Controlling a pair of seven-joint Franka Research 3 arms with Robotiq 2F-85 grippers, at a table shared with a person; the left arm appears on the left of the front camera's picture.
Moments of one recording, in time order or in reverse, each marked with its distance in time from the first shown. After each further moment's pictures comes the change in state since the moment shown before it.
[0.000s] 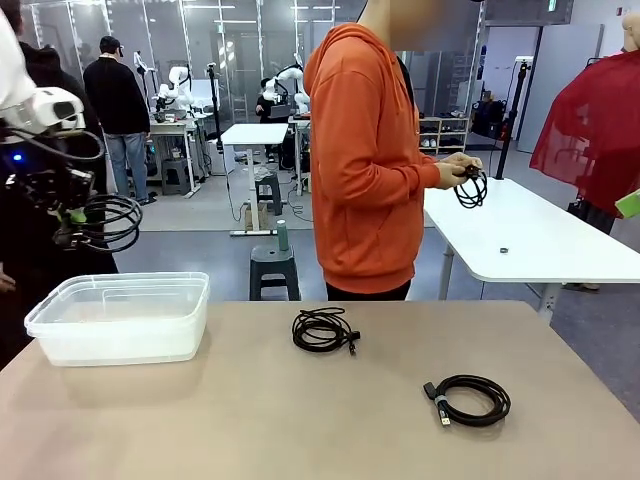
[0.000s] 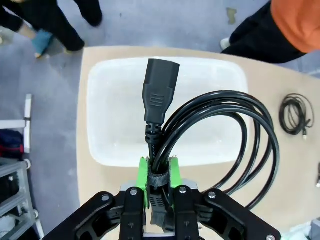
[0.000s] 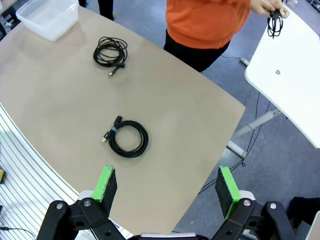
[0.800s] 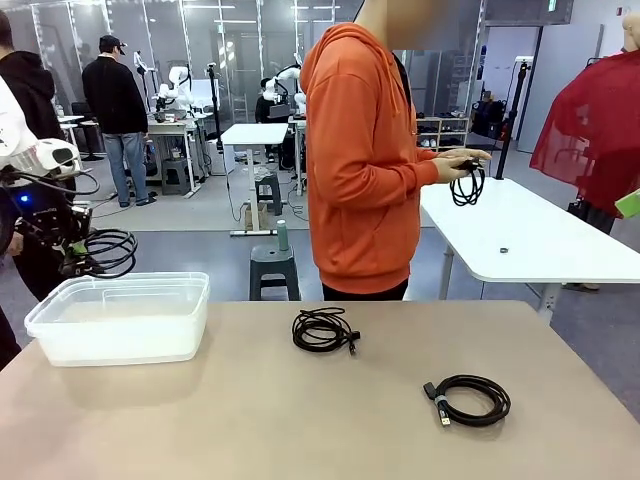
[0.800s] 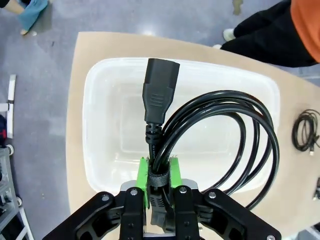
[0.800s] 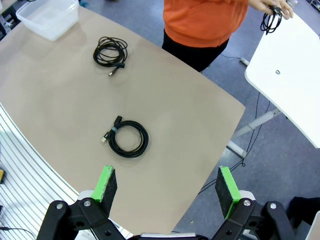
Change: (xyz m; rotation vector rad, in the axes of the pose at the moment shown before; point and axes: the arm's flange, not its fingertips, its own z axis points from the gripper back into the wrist) left arm 0.030 0.041 -0.092 -0.047 0.111 0.093; right arm 0.000 0.000 0.000 0.000 0.000 0.000
